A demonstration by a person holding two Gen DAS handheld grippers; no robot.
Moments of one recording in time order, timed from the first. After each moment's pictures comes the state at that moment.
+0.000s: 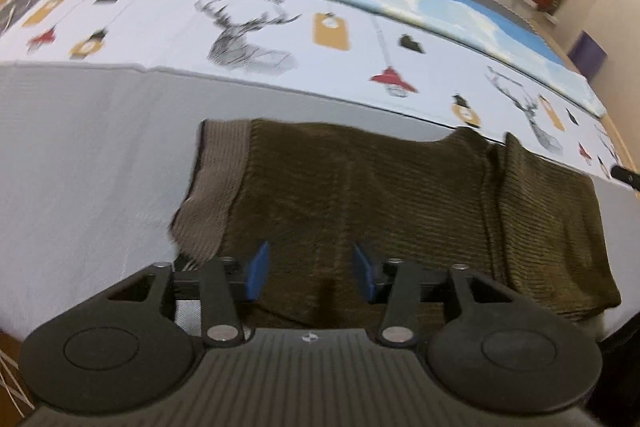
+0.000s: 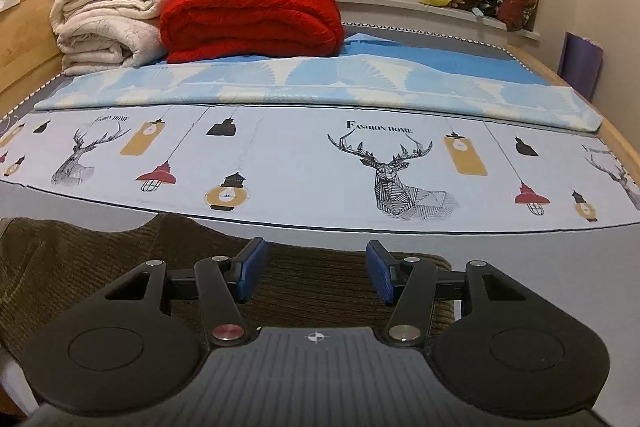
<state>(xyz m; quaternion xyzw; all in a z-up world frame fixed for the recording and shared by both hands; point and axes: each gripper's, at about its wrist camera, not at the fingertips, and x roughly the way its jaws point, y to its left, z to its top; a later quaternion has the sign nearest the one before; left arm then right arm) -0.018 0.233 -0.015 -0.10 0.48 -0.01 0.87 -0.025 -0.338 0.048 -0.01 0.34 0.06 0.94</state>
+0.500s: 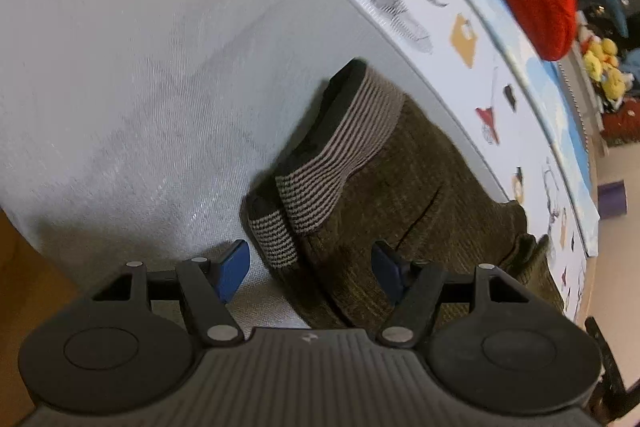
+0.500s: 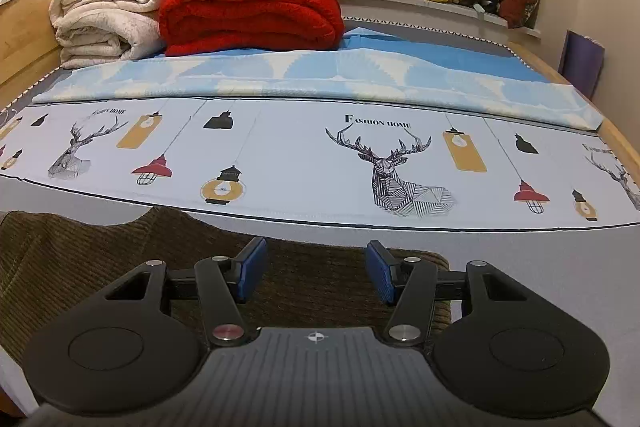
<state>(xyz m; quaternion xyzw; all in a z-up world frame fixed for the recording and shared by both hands) -0.008 0.329 -0.065 -0.36 0.55 0.08 0.75 -0.021 -0.344 0.044 -0.01 0.35 0.06 0.94</state>
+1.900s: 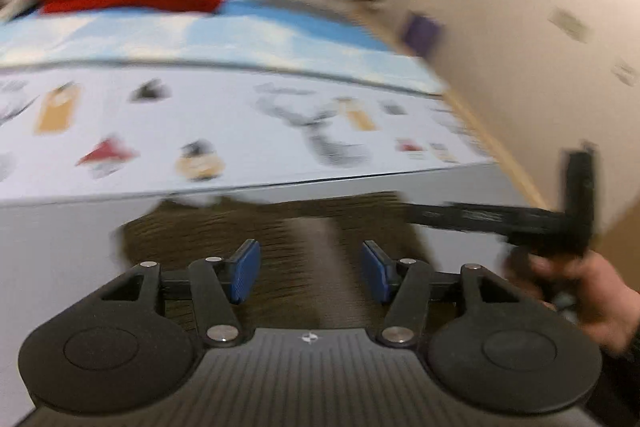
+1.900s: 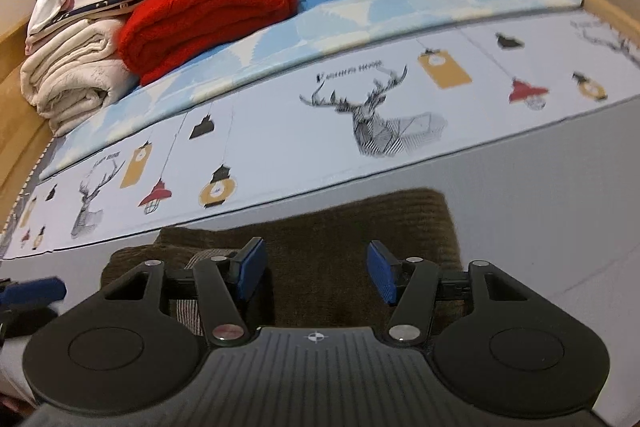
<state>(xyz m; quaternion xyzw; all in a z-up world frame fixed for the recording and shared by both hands) 0.024 0.013 0.042 -0.09 0.42 -0.23 0.87 -0.010 -0.409 0.025 0.18 0.42 0.06 0.89</state>
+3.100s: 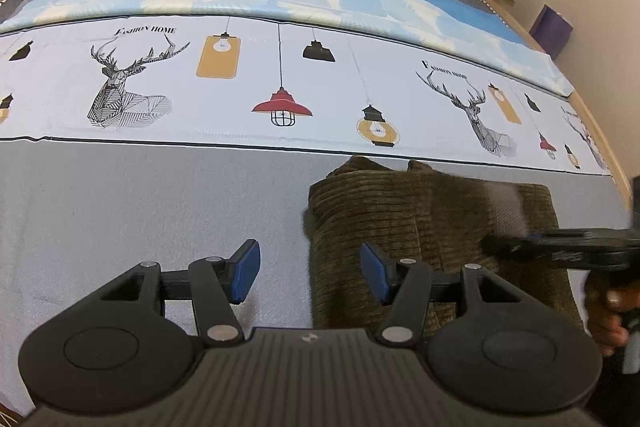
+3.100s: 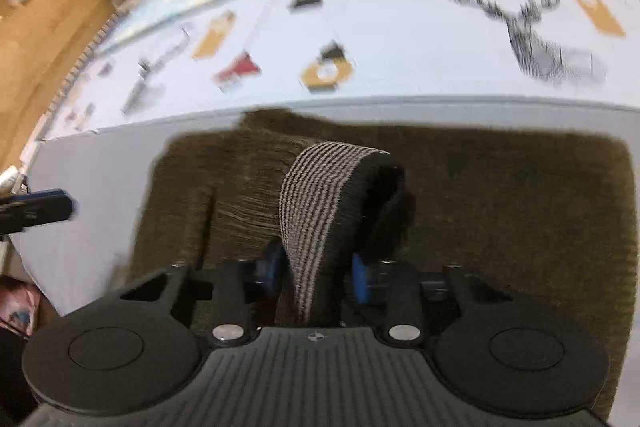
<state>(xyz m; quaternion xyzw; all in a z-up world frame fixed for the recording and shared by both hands) 0.045 0.100 0.033 -0.07 0.48 -0.07 0.87 0.015 -0.317 -0.002 0.12 0.48 0.22 0.84</state>
